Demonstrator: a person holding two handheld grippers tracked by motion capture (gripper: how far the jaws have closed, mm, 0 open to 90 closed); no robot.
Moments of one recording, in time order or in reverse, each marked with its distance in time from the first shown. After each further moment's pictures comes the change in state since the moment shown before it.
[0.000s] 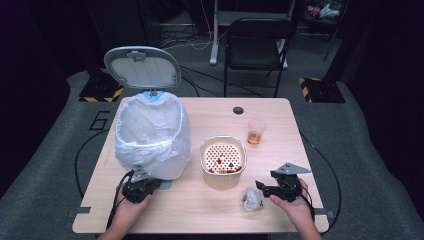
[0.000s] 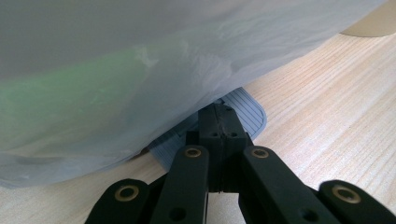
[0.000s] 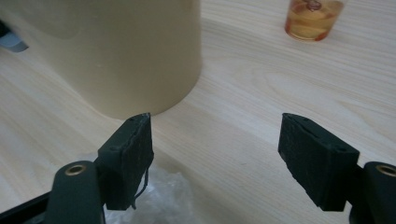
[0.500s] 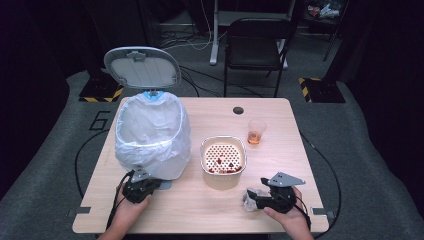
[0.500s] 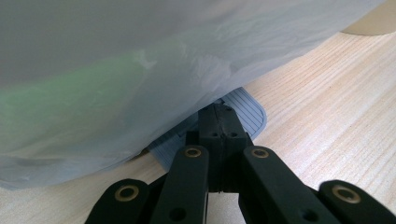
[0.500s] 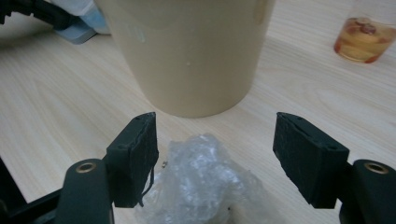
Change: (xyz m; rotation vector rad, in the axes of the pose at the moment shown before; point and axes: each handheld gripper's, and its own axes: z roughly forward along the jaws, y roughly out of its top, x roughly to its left) left arm -0.001 0.000 0.000 0.003 0.004 0.006; right arm 0.038 -0.005 -0.011 -0.039 0.063 -0.088
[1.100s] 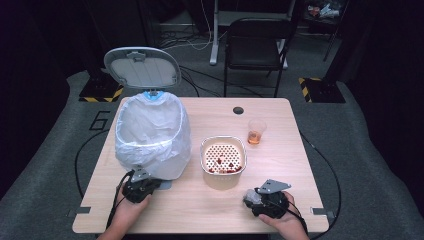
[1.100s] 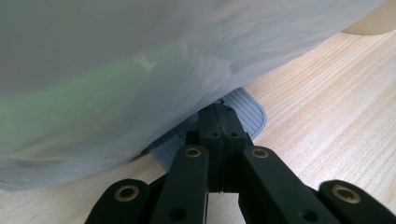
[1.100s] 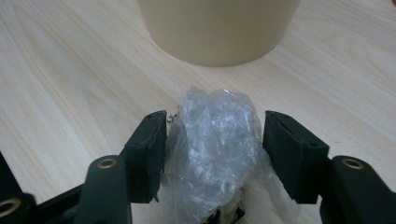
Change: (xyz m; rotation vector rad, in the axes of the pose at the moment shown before) left arm 0.000 0.000 0.000 0.005 0.001 -0.001; right arm 0.007 -0.021 0.024 0.151 0.022 -0.102
